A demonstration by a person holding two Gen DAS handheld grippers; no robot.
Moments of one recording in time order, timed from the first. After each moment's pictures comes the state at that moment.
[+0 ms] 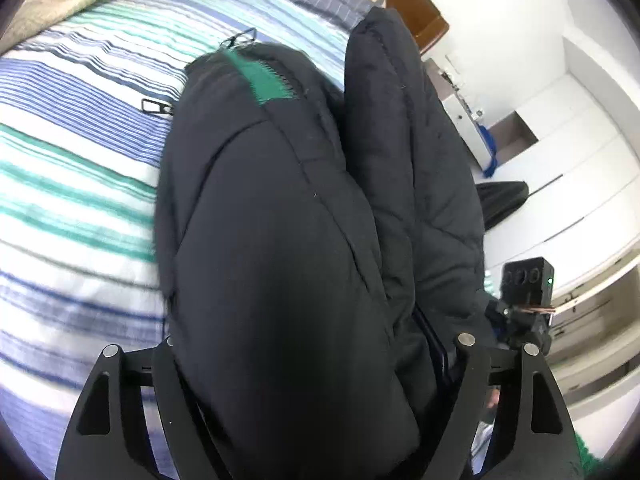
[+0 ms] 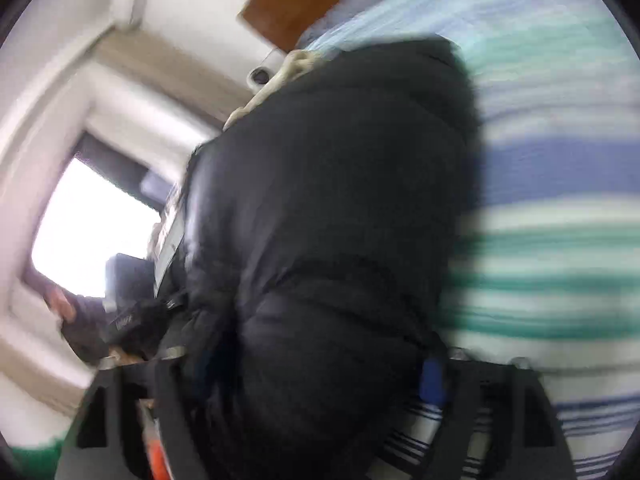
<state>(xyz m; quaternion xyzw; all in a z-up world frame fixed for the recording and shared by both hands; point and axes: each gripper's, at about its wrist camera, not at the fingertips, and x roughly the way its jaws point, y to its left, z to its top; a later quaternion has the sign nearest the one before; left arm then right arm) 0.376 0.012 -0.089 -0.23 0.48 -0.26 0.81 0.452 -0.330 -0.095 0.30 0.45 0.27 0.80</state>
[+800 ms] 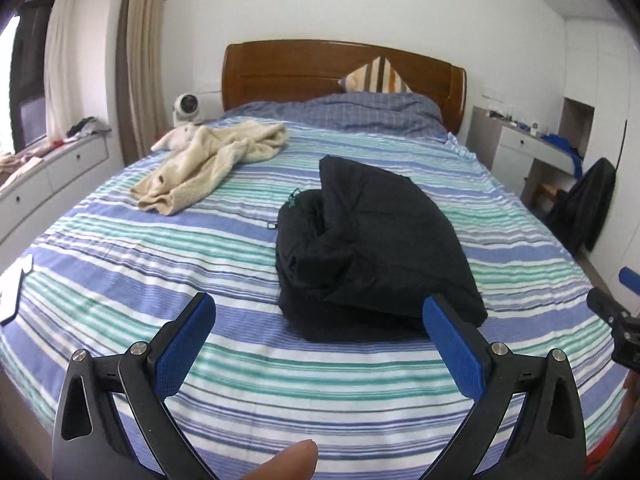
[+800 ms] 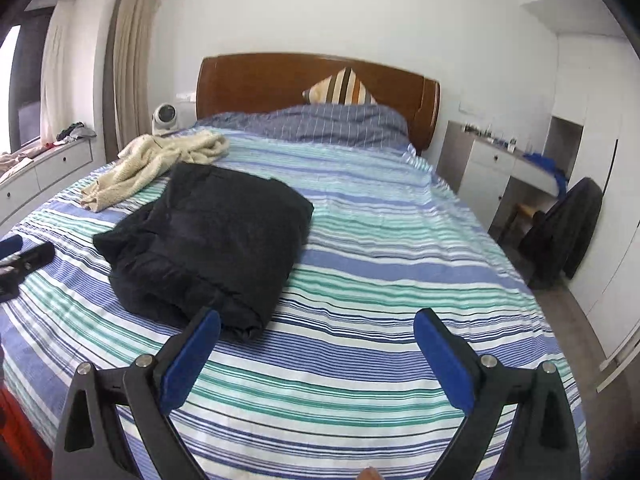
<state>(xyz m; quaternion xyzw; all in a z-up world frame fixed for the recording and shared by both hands) 0.193 -0.029 0.038 -0.03 0.29 -0.03 0.96 0.197 -0.289 0.082 -0.05 0.29 -0.03 0.95</state>
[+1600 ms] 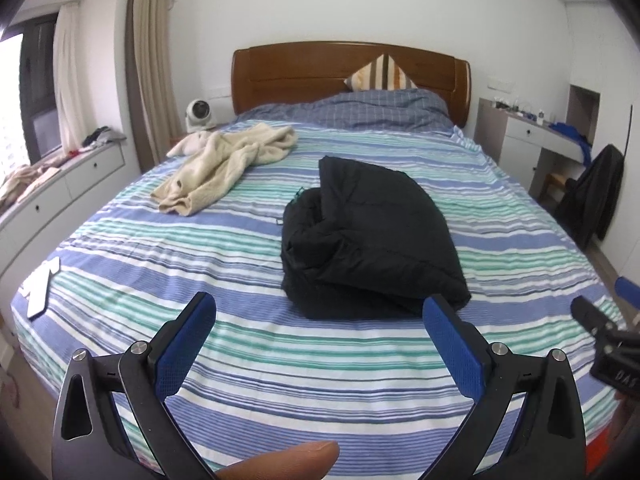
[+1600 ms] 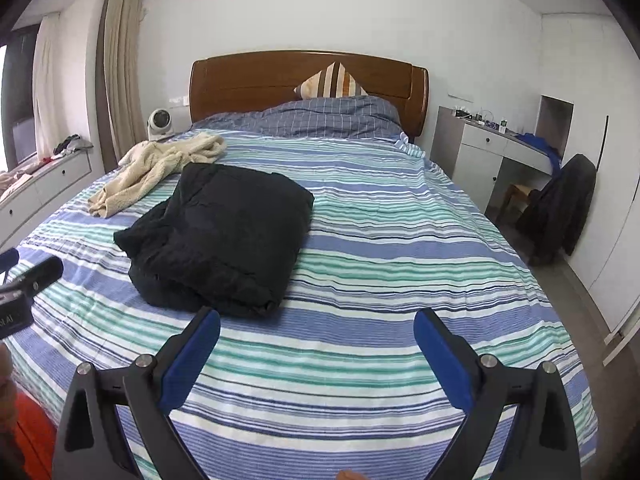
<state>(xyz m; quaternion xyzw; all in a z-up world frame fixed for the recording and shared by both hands) 0.165 -0.047 0.054 0.00 0.30 0.00 0.95 0.167 -0.285 0.087 -0.02 0.32 -0.05 0.95</state>
